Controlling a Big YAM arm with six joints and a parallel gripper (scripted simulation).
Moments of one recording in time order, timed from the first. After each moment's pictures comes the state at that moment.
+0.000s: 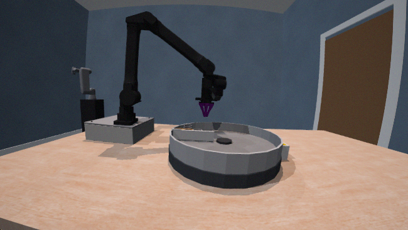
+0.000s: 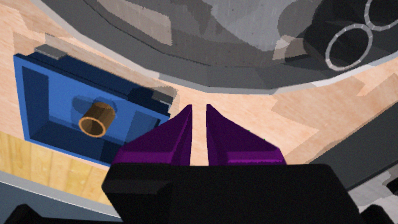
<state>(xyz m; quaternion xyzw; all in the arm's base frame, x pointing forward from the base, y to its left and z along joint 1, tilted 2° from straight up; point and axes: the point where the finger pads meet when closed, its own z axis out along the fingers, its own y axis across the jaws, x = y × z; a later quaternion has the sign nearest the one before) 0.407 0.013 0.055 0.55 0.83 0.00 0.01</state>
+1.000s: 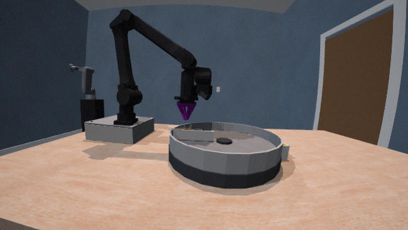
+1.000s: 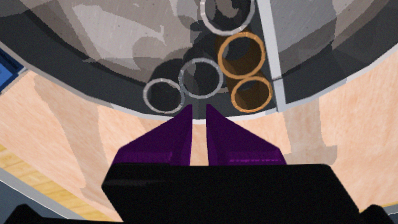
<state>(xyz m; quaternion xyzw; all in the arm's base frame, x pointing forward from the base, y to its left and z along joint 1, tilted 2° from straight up) 0.299 -0.103 0.055 0.28 0.96 -0.01 0.01</state>
